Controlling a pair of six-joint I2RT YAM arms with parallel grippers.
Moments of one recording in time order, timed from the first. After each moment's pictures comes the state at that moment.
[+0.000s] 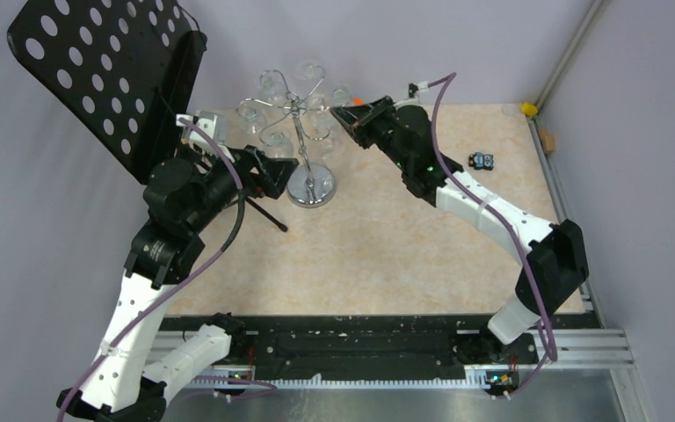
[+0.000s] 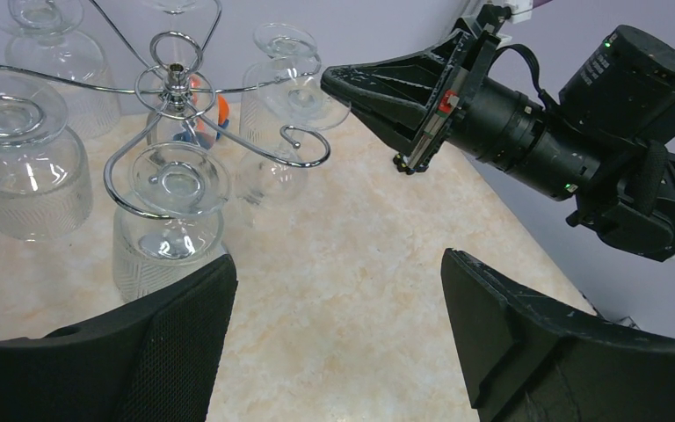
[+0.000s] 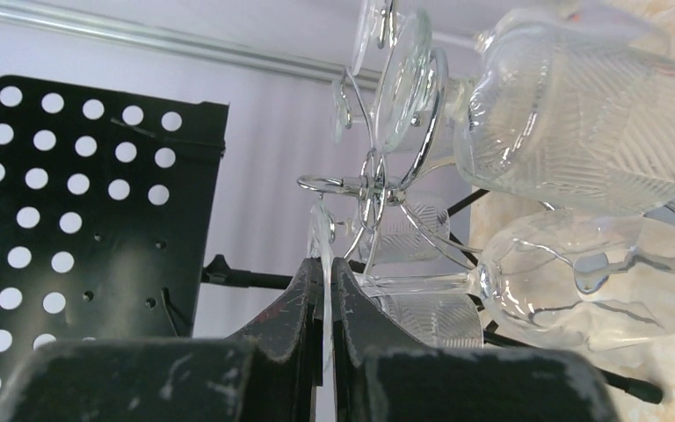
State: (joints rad) left arm -0.40 0.86 1.25 -0.40 0.19 -0.34; right arm 0.69 1.62 1.43 0.21 0.08 1.31
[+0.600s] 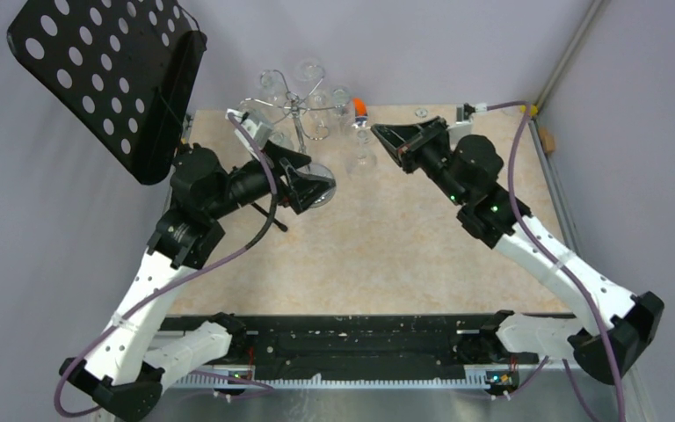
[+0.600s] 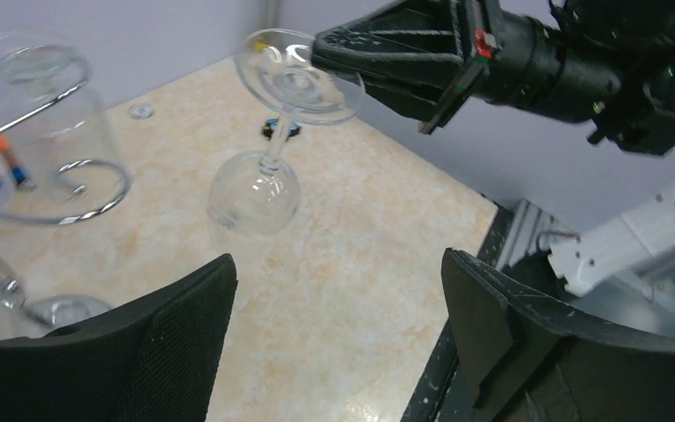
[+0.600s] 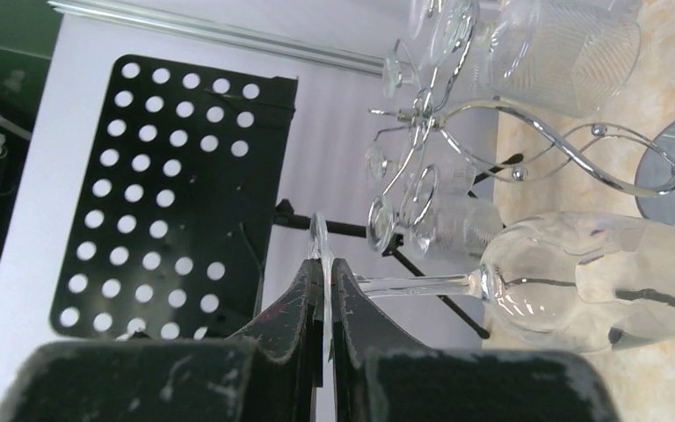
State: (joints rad) left arm -0.47 0.94 1.23 -0.28 0.49 -0.31; right arm 0.69 1.19 1.19 0.07 0.11 1.34
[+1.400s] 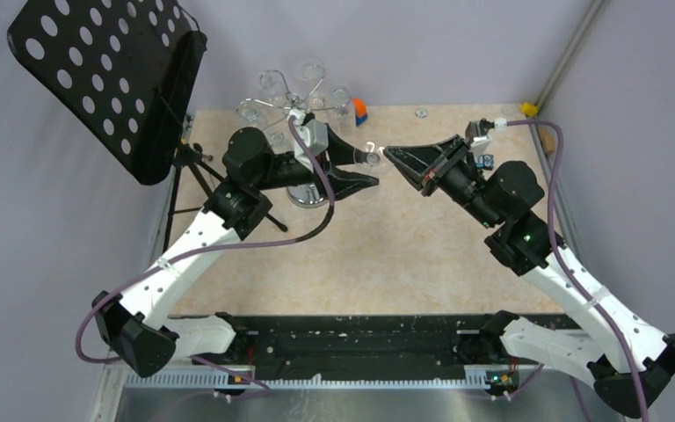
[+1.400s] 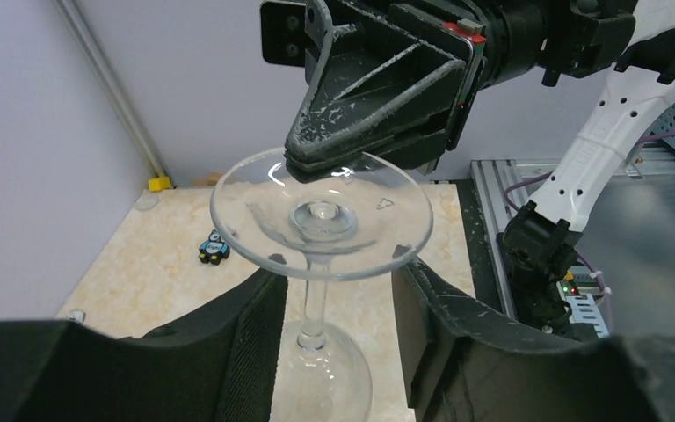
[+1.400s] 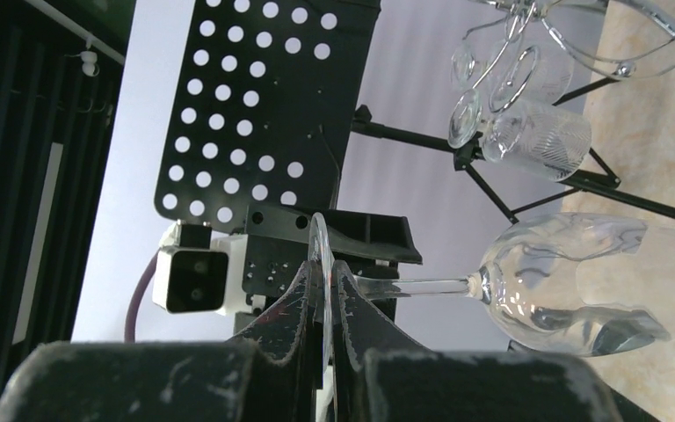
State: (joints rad) left arm -0.62 1.21 1.24 0.17 0.87 -0.03; right arm 0.69 0.92 1.06 0.05 -0.08 1.41
